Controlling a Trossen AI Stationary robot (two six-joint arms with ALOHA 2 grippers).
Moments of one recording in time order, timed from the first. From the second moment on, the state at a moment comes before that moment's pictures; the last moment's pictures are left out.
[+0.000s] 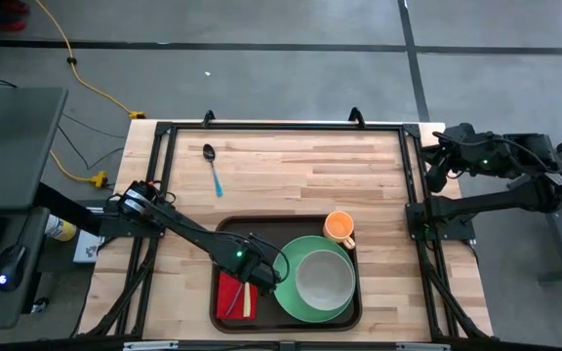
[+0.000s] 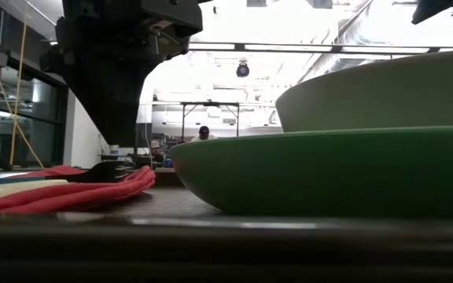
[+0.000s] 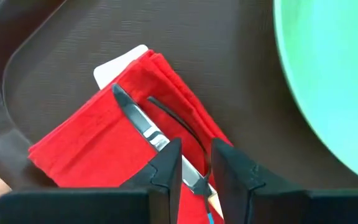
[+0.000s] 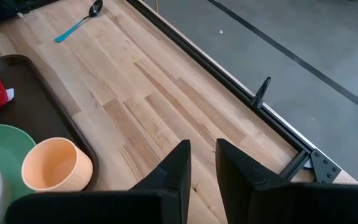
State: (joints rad) left arm -0.47 1.96 1.50 -1.03 -0.24 -1.34; right arm -0.07 0.67 1.31 -1.44 0.47 0.44
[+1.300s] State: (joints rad) left arm -0.47 2.04 1.50 -0.99 -0.16 -1.45; right arm -0.07 0.67 1.31 -1.44 0.46 0.44
